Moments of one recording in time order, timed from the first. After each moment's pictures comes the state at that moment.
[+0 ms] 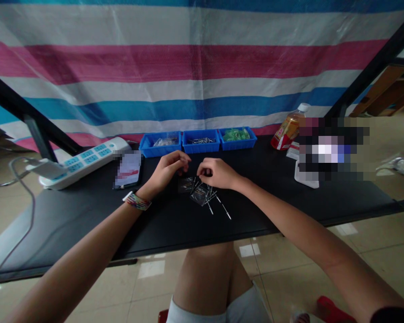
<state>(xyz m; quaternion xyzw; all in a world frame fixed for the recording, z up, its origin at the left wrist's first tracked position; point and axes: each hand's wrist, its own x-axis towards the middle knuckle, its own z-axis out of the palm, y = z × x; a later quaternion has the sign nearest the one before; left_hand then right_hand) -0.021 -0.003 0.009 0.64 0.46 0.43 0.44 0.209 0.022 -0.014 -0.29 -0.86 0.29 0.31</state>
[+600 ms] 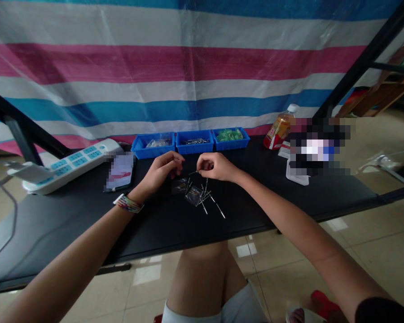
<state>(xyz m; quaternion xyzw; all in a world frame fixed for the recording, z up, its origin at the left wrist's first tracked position) -0.021 -0.002 0.009 0.63 0.45 0.43 0.46 0.224 0.034 -0.006 -0.27 -0.80 0.41 0.34</state>
